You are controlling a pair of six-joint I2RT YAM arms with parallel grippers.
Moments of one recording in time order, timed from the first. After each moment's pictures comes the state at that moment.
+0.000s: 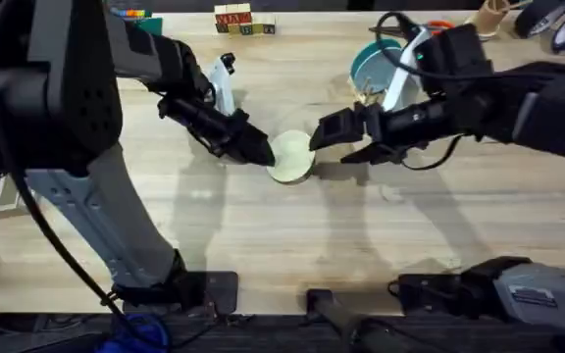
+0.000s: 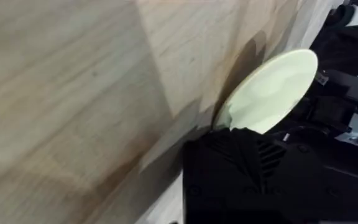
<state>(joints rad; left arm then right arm) 0.00 2.05 1.15 -1.09 0.91 0.37 0.31 1.42 0.82 -0.54 -0.71 0.44</state>
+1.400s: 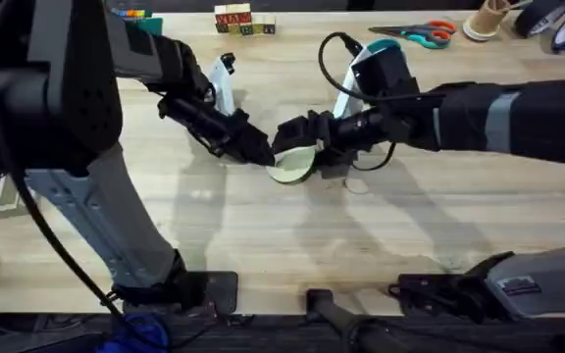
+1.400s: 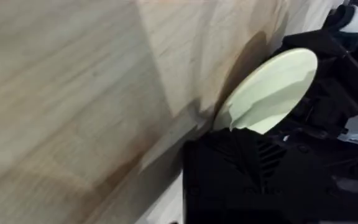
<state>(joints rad) 0.00 2.05 1.15 -1.09 0.91 0.37 0.50 1.65 0.82 -0.15 -0.71 0.64</state>
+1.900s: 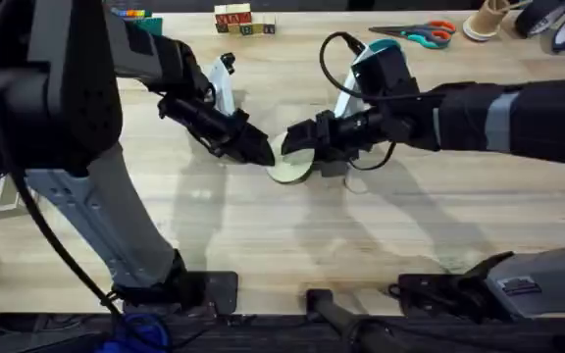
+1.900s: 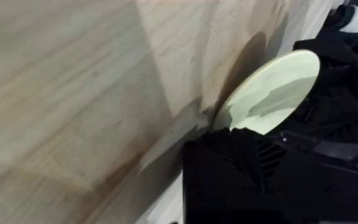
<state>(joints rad) 0.00 2.05 1.15 -1.09 0.91 0.37 0.50 1.65 0.82 -0.15 -0.65 0.66</state>
